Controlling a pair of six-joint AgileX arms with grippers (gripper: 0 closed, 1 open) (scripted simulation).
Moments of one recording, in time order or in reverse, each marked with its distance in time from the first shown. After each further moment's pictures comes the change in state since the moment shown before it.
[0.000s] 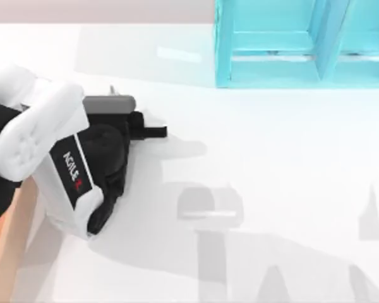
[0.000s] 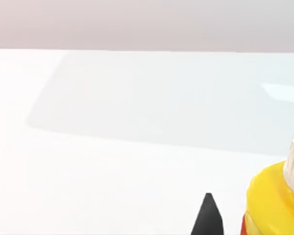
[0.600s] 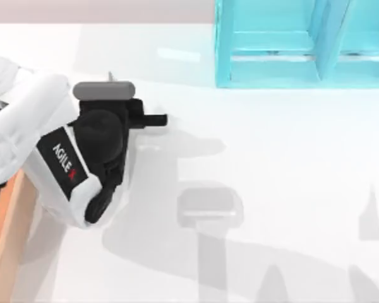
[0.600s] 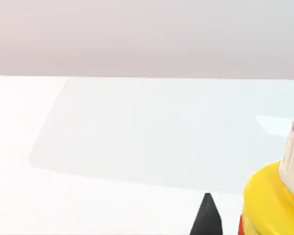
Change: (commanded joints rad) left arm -0.001 -0.102 -0.017 -0.084 0.000 0.002; right arm 0.000 0.000 0.000 0.000 0.000 0.000
